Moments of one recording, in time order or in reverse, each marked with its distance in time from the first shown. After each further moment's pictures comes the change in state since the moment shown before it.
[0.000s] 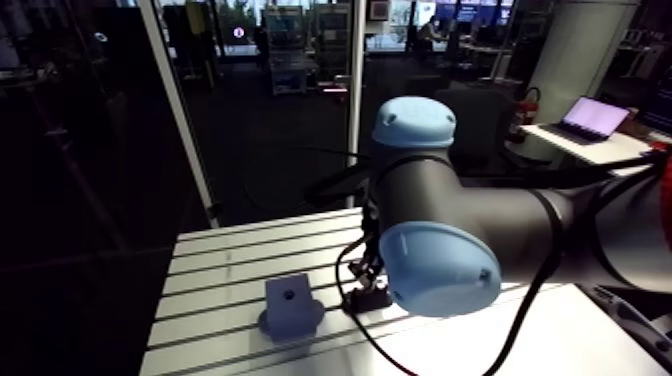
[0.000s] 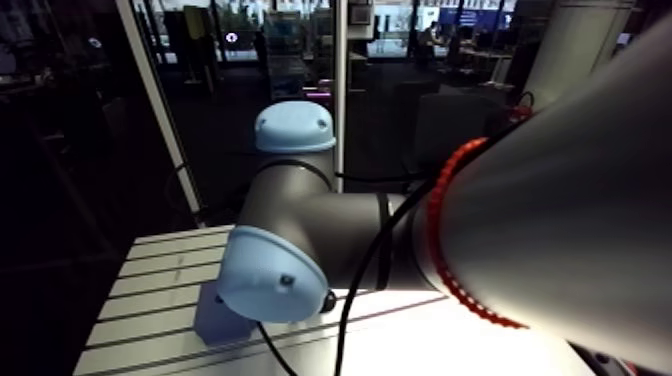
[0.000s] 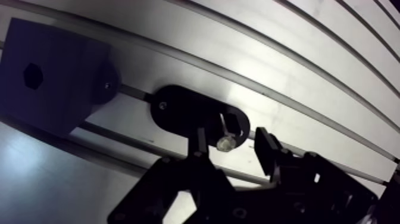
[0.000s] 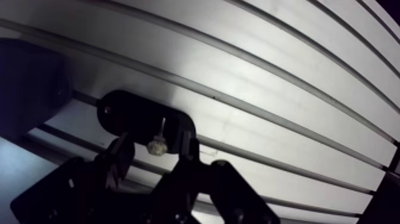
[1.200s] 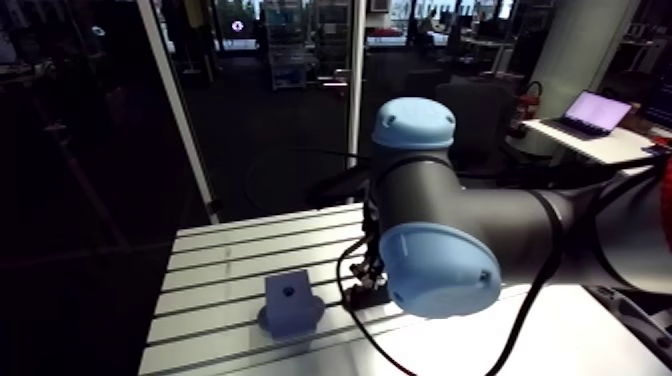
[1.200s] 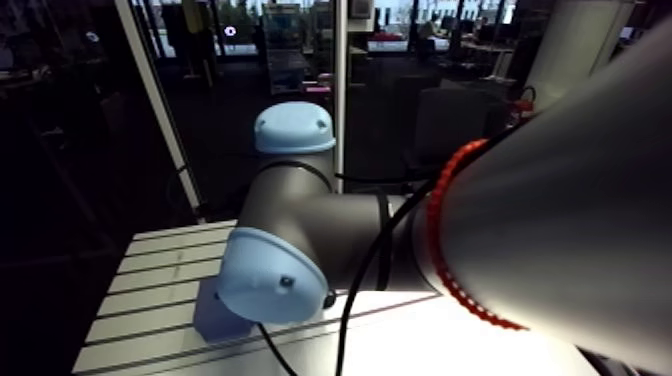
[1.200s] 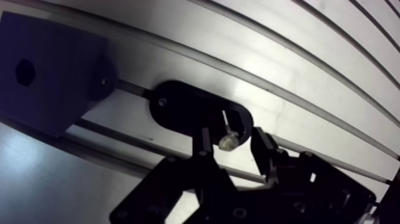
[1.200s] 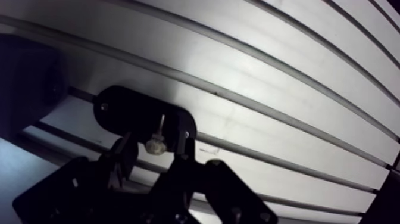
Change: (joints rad) arm 0.000 0.018 0.002 0.000 -0.011 0.000
